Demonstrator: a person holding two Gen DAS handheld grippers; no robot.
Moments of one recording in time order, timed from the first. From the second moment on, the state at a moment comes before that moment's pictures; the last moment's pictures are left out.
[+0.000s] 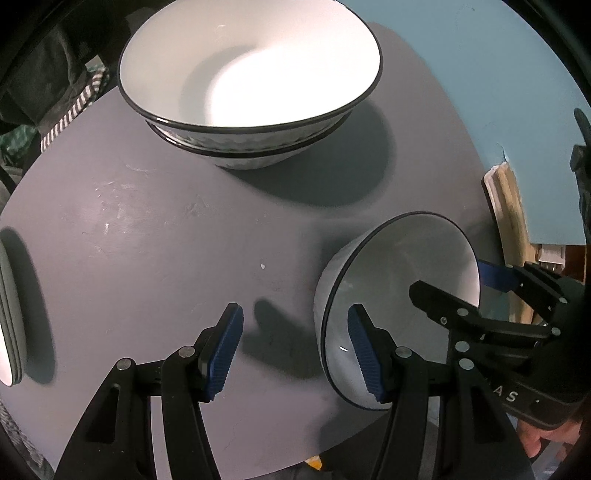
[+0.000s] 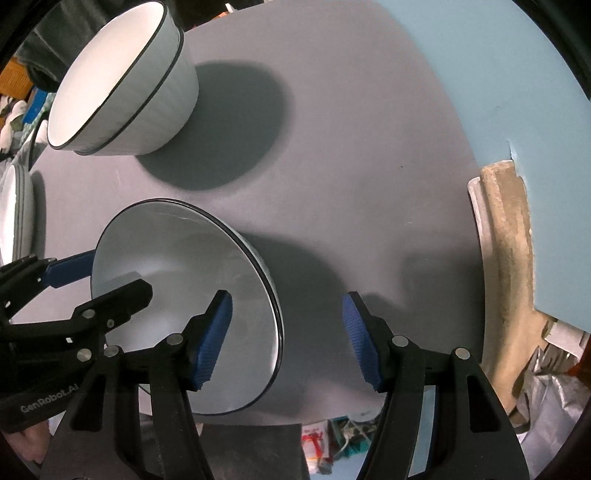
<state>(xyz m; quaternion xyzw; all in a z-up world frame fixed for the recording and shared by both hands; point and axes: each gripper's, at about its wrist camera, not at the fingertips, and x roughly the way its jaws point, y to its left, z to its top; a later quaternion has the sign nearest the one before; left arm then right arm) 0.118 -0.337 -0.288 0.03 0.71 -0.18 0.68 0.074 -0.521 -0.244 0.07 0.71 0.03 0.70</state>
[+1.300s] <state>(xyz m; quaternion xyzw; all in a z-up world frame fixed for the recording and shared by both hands) 0.112 -0.313 -0.300 0.00 0.73 -0.19 0.66 0.084 -0.509 -0.268 0.09 0.72 0.05 0.69</state>
